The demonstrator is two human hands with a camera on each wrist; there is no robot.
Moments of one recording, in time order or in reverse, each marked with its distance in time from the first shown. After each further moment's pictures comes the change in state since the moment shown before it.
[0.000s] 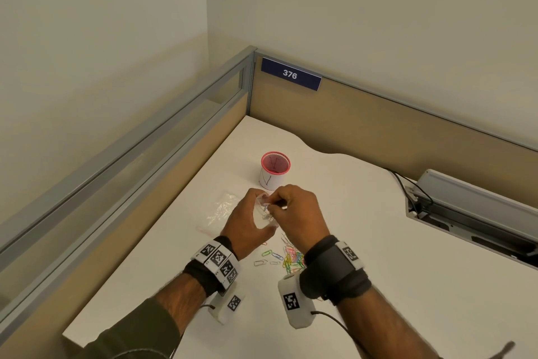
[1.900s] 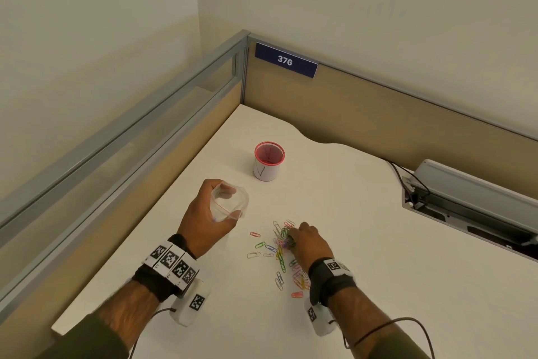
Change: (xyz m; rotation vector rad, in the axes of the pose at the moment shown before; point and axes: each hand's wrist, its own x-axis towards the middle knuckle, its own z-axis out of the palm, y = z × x) left_hand -0.020 -0.011 -0.049 -0.054 0.096 -0.015; right_hand -0.005 0.184 0.058 -0.631 -0.377 0.160
